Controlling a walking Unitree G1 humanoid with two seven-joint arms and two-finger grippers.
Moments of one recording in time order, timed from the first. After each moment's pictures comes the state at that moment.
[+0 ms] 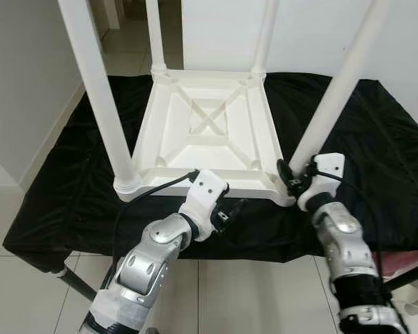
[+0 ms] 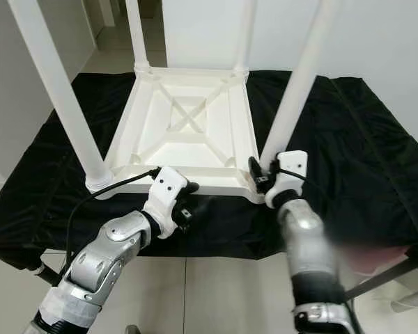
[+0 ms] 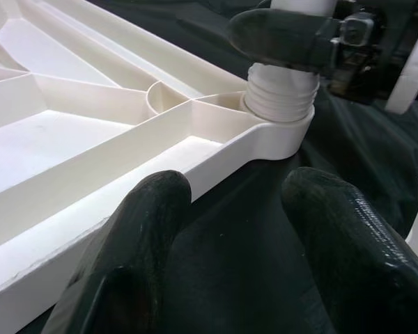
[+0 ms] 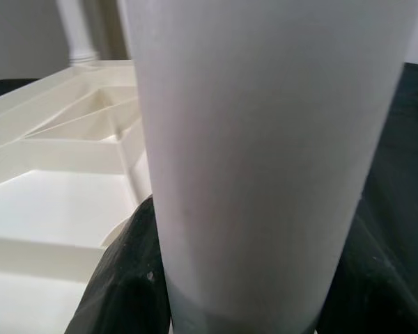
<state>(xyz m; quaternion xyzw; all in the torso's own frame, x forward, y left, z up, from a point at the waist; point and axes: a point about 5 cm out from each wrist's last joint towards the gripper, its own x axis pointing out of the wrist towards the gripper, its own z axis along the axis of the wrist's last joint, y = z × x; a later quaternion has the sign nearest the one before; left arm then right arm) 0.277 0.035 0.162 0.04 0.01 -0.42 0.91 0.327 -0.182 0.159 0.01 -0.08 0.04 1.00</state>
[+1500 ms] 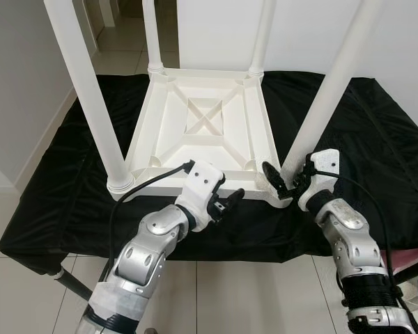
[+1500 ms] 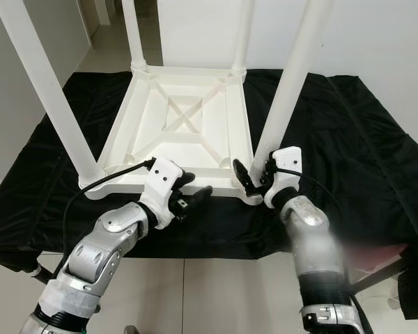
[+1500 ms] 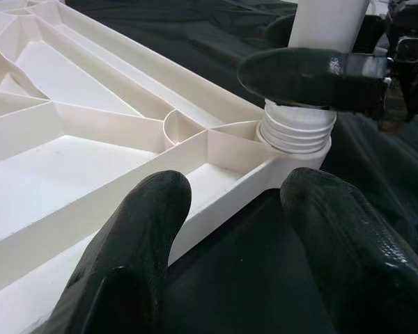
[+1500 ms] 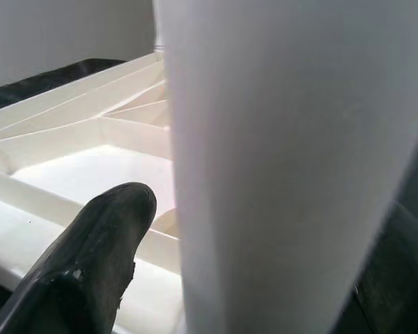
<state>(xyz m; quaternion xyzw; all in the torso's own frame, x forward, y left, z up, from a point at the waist) 0.286 0.041 0.172 0.04 0.00 -0.40 0.91 0.328 -0.192 0.170 -0.04 -0.06 0.21 0.97</state>
